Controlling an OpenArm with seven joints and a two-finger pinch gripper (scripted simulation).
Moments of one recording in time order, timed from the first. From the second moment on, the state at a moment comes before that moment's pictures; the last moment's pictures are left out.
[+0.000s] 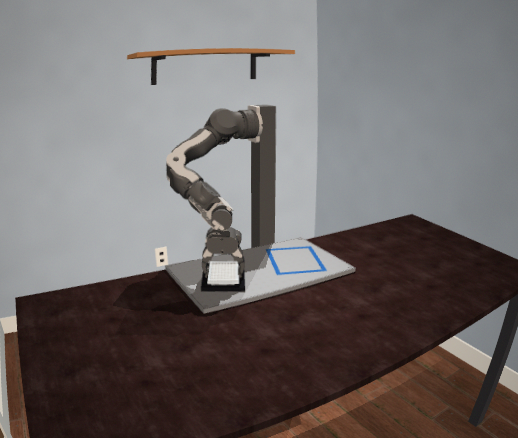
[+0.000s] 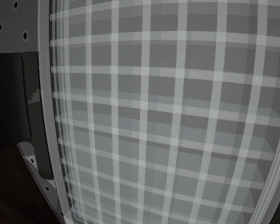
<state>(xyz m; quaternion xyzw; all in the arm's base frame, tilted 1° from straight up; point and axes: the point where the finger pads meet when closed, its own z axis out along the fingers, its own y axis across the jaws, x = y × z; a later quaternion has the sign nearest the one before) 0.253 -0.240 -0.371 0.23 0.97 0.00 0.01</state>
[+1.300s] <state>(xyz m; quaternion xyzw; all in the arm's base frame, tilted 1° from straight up) 0.251 -0.239 -0.356 0.23 0.97 0.00 0.01</state>
